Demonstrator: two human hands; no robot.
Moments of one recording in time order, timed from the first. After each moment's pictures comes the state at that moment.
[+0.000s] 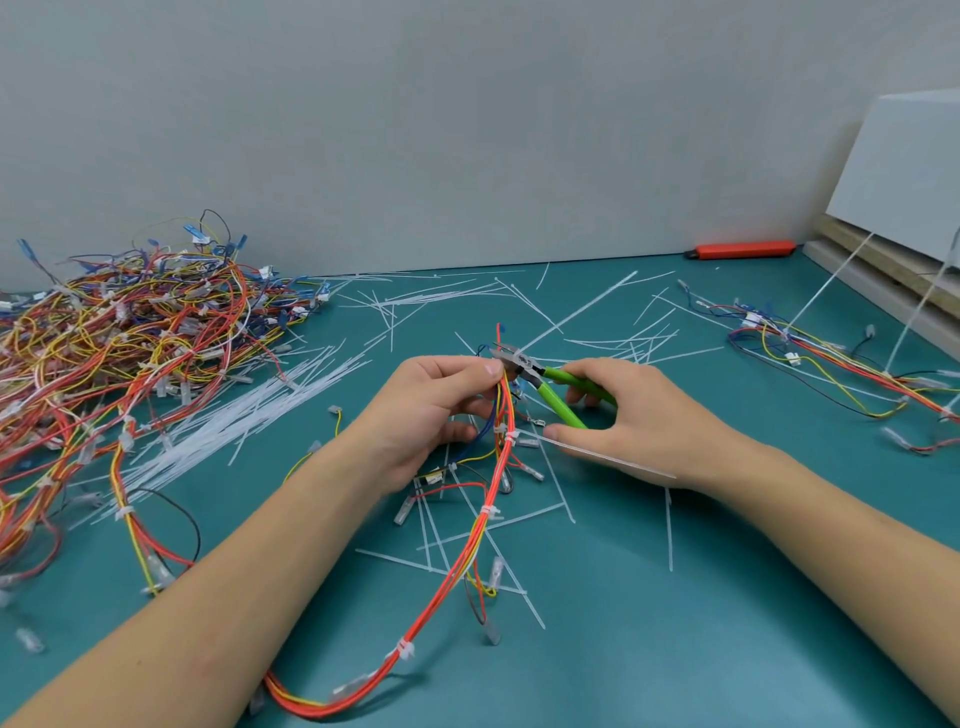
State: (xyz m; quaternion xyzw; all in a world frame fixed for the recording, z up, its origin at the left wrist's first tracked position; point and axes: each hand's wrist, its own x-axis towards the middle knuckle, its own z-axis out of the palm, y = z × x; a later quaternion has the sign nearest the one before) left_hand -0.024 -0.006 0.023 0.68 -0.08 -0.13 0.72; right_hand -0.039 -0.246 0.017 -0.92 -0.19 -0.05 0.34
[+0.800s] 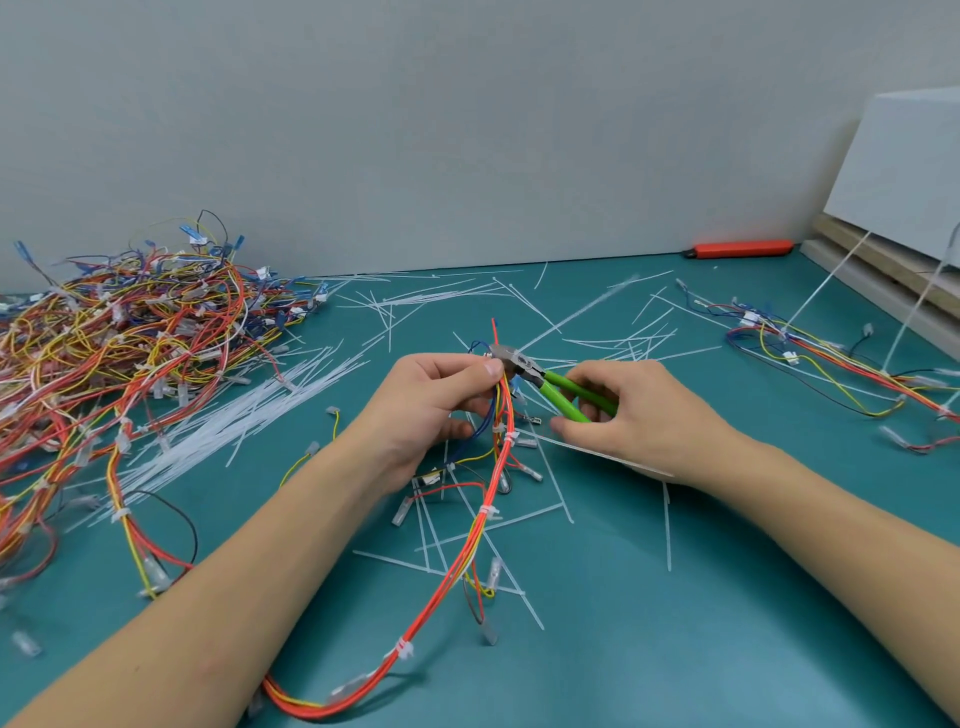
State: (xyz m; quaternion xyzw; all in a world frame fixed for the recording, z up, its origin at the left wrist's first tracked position) left_hand -0.025 -0.007 0.025 0.70 -0.08 -0.10 0.71; right_hand -0.039 -0.246 0.017 -0.93 -0.16 -0.06 0.33
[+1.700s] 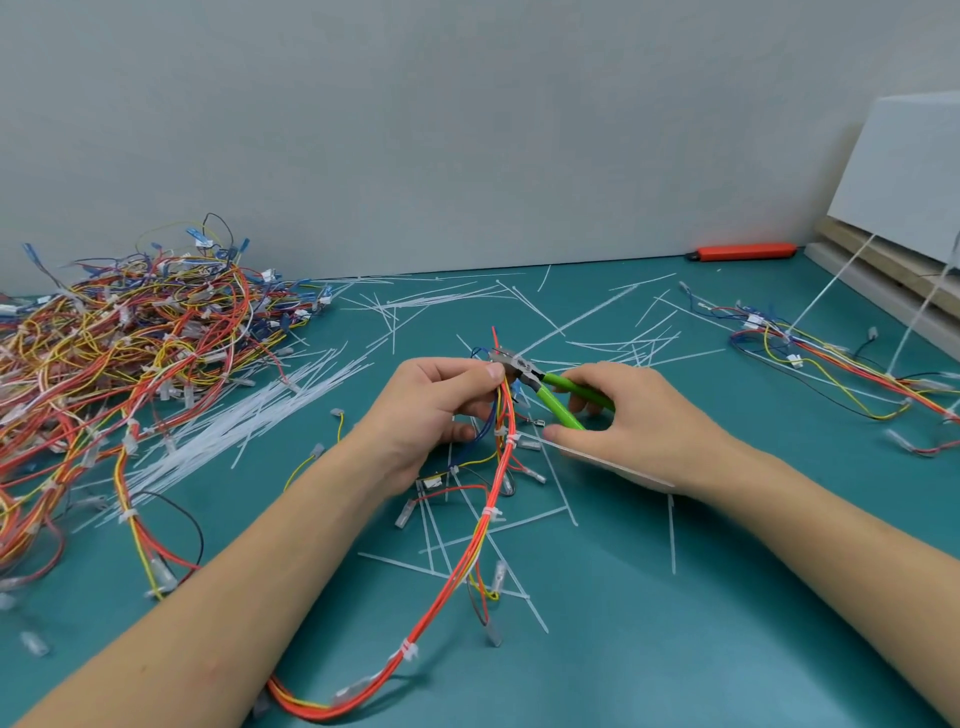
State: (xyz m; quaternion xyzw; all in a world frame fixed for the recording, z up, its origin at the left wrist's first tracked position) left_hand -0.026 -0.007 0.025 0.70 -0.07 -0.10 0.71; right_hand -0.042 -0.239 0.018 -0.93 -0.17 -0.06 0.32
